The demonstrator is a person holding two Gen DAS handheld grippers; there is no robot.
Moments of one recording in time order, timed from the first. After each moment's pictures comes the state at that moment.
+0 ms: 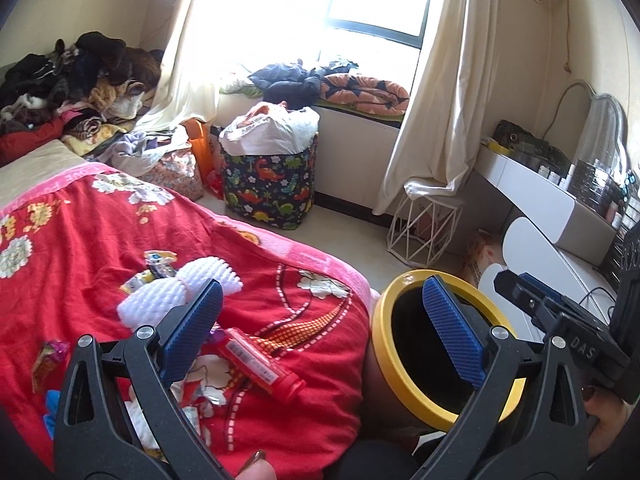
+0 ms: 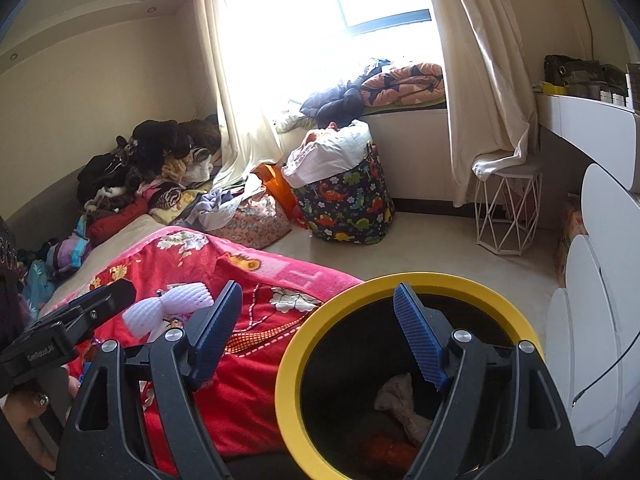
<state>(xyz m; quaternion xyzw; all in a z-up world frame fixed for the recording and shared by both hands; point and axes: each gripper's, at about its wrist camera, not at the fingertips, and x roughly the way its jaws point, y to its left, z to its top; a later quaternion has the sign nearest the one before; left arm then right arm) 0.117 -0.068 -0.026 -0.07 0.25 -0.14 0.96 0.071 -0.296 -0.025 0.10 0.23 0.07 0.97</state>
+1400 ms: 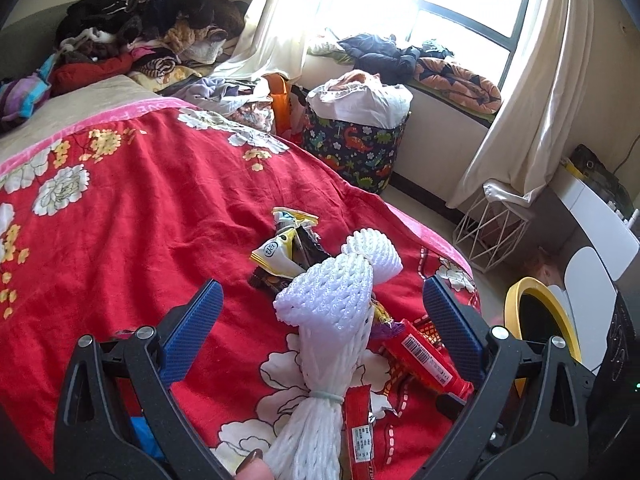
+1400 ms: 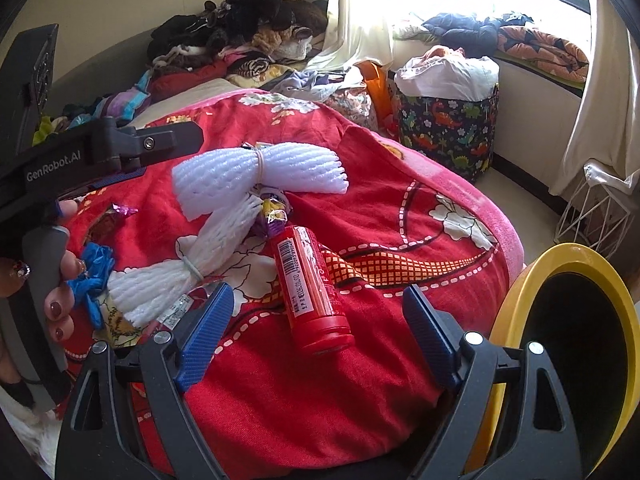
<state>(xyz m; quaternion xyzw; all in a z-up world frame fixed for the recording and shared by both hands) 0.164 0.052 -0.077 -0.13 0.32 -0.03 0.94 0.138 -0.125 -0.105 -0.06 0.38 0.22 0.90</state>
